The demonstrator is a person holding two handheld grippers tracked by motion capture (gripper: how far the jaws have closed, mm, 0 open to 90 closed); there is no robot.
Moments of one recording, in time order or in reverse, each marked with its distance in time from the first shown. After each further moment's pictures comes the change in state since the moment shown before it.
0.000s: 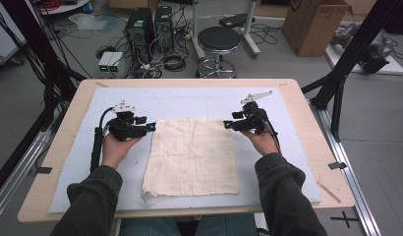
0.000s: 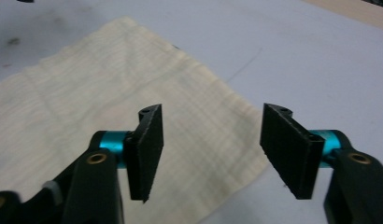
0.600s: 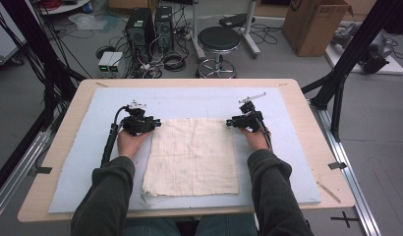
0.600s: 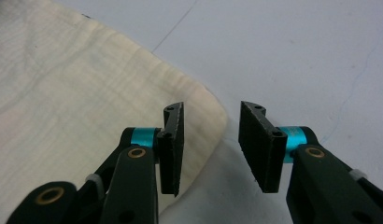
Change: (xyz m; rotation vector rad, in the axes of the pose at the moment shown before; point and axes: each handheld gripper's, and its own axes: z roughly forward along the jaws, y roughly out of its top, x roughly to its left) left arm 0.015 -0.014 0.061 0.074 0.118 -0.085; right arm -0.037 -0.020 0.046 0.097 -0.080 0.160
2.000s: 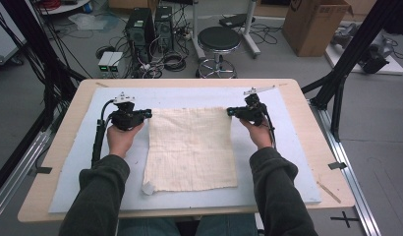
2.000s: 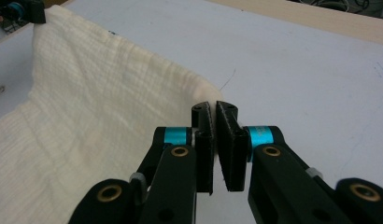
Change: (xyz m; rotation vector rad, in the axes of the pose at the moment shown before) left arm -0.002 0.022 -0.054 -0.139 -0.064 0.041; right arm 0.017 0.021 -0.042 -0.171 0.101 -0.049
